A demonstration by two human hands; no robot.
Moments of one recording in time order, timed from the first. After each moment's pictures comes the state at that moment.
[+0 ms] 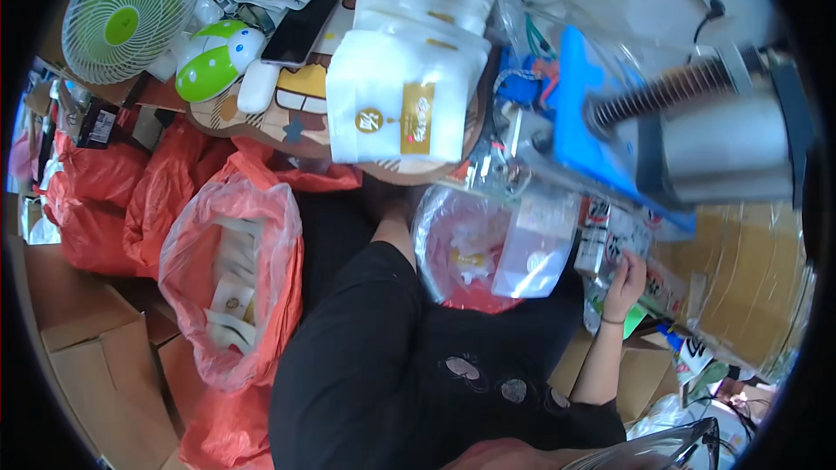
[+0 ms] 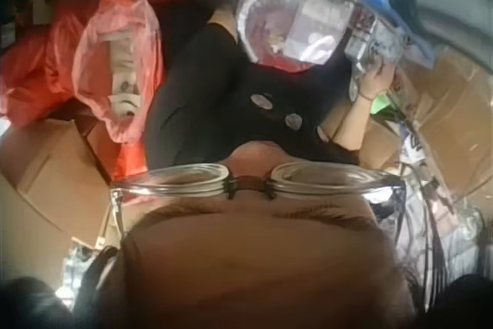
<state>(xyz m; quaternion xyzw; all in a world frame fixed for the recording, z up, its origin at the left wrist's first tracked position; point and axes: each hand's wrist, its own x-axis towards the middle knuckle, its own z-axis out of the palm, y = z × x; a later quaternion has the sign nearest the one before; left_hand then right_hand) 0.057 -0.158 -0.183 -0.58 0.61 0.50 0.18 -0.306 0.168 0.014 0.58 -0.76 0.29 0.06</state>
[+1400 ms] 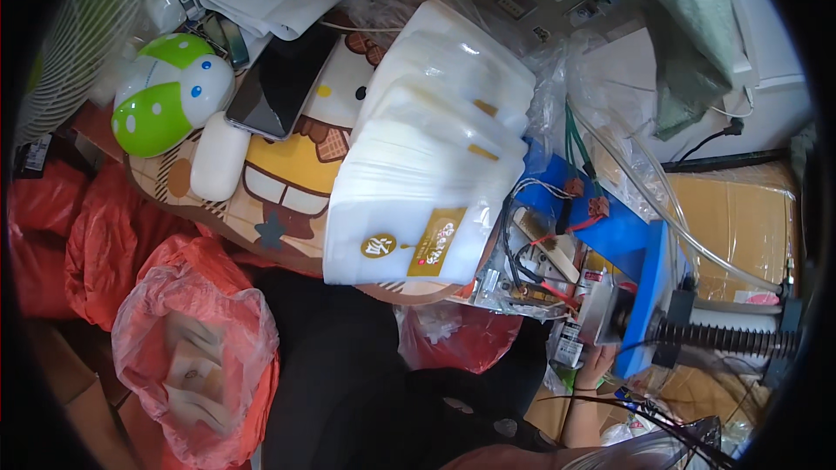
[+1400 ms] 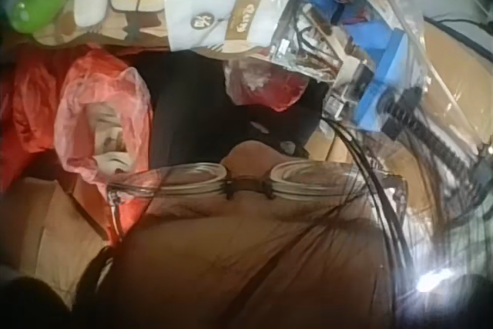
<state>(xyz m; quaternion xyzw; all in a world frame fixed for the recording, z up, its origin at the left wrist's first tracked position) -0.079 -0.238 -0.289 -0.62 0.69 0.24 -0.27 -0.381 0.211 -0.012 0.53 -0.83 0.19 0.05</state>
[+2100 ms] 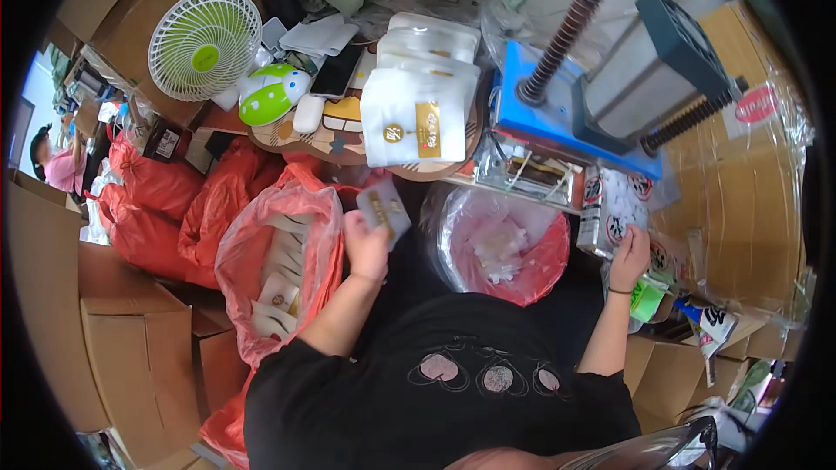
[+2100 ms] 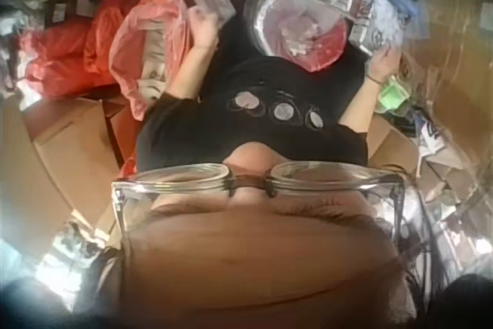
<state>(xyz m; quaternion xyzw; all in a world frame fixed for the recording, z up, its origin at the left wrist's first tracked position) 0.161 0.023 -0.072 -0.54 0.32 0.54 -0.56 -0.299 0.163 0.014 0.54 -0.75 0.34 0.15</state>
